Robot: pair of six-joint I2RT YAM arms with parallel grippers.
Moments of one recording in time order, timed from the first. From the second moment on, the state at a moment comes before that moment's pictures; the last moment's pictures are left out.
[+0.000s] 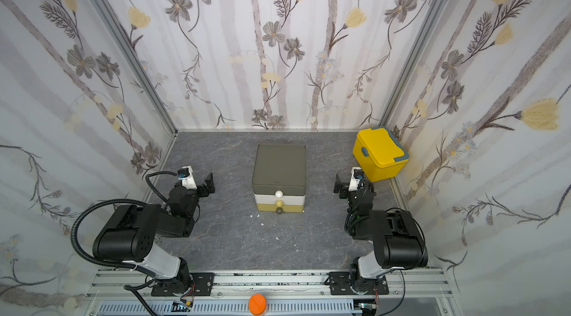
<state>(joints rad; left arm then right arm) 0.00 1.58 0.26 1.15 -0.03 -0.13 -0.01 1.51 0.22 1.16 -0.05 0.02</state>
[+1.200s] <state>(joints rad) -0.06 0.91 0.58 0.20 0.04 -0.80 0.17 1.15 0.77 0.05 -0.22 0.65</state>
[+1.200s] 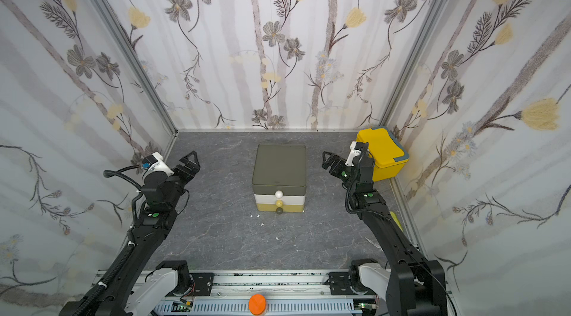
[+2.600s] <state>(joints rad) -0.64 1.13 0.70 0.09 0.21 -1.10 0.48 1.91 1.62 -0.12 -0.43 0.65</state>
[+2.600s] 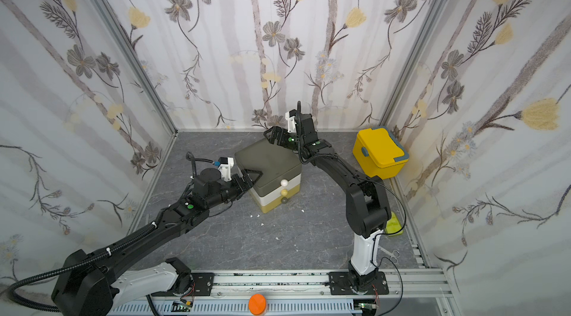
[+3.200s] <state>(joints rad) -0.68 1.06 0.85 -0.16 -0.07 -0.99 0.35 1.82 1.78 -0.31 -0.54 0.58</state>
